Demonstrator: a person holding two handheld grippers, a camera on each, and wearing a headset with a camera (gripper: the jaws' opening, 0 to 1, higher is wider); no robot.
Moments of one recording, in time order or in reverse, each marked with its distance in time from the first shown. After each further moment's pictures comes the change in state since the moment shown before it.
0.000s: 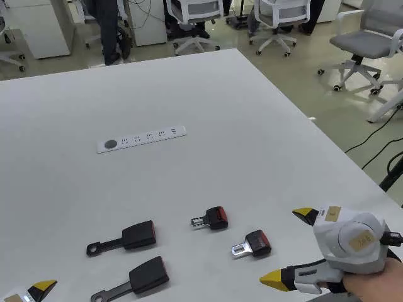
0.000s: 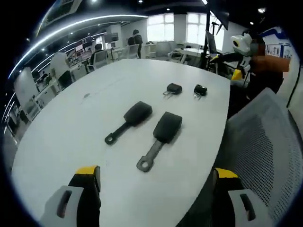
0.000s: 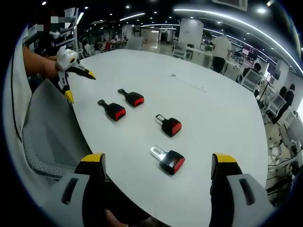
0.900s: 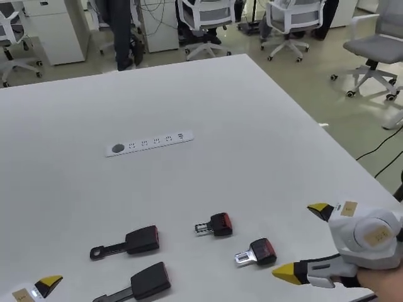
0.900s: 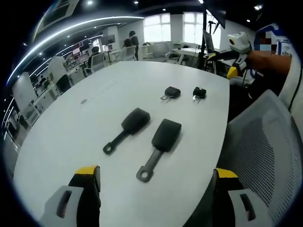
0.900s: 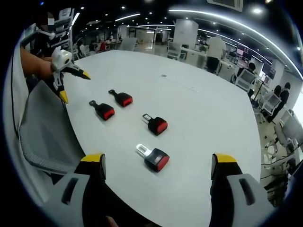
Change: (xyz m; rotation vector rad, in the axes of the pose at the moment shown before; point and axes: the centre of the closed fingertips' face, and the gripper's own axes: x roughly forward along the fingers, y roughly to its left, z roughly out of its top) left arm -0.002 0.007 0.004 0.003 -0.007 0.066; right arm -0.002 -0.028 -0.005 -0.085 0.004 -0.012
